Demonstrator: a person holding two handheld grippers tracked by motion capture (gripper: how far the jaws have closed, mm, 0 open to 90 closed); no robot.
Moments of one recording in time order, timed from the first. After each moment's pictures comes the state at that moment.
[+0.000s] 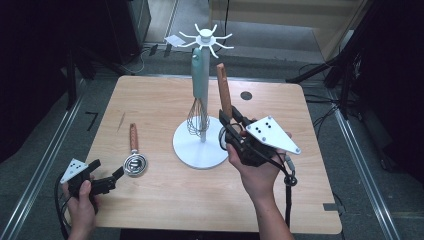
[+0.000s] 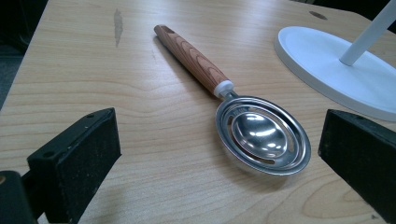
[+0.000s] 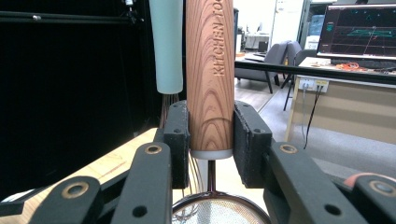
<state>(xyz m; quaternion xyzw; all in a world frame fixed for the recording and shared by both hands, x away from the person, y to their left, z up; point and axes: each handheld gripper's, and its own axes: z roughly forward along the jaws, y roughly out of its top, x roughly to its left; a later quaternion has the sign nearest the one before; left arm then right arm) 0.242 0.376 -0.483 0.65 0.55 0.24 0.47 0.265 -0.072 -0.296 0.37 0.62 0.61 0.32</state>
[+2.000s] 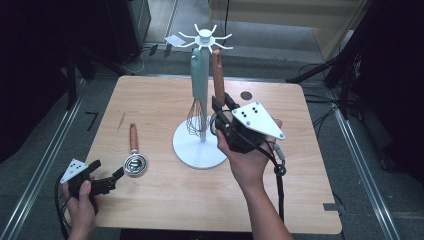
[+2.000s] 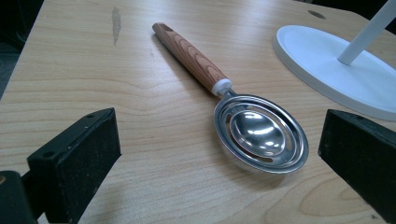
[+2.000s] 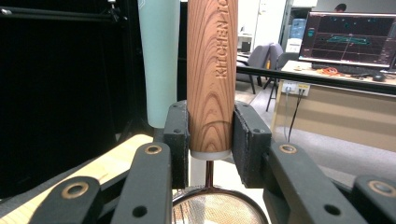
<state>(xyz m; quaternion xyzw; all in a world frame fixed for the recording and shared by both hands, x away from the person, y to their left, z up) 0.241 0.376 -0.483 0.65 0.55 0.23 0.47 0.281 -0.047 -0.277 0.39 0.62 0.58 0.35</state>
